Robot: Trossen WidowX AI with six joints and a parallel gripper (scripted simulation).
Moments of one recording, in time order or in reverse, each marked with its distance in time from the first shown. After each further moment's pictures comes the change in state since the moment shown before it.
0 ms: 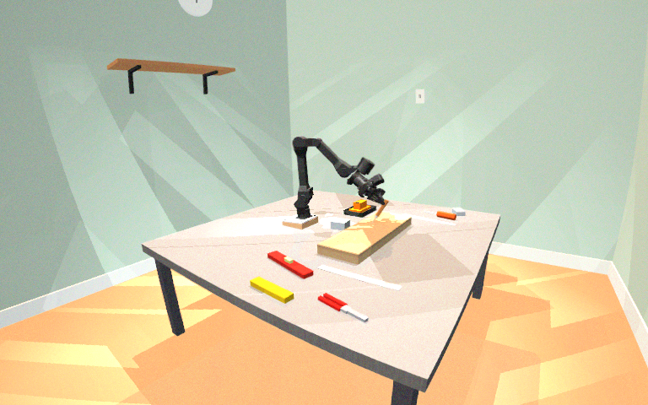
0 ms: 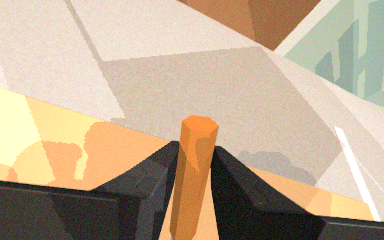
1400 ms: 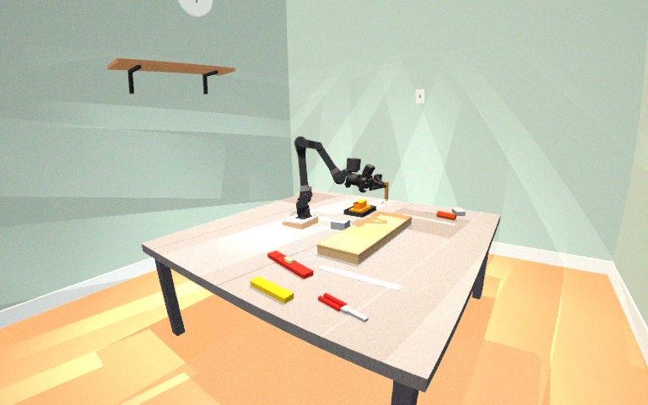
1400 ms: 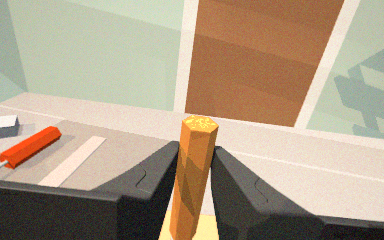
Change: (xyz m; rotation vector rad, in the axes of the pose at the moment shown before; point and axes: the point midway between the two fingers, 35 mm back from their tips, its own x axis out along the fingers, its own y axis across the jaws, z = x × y) arm -0.070 0.064 0.042 0.322 -0.464 0.091
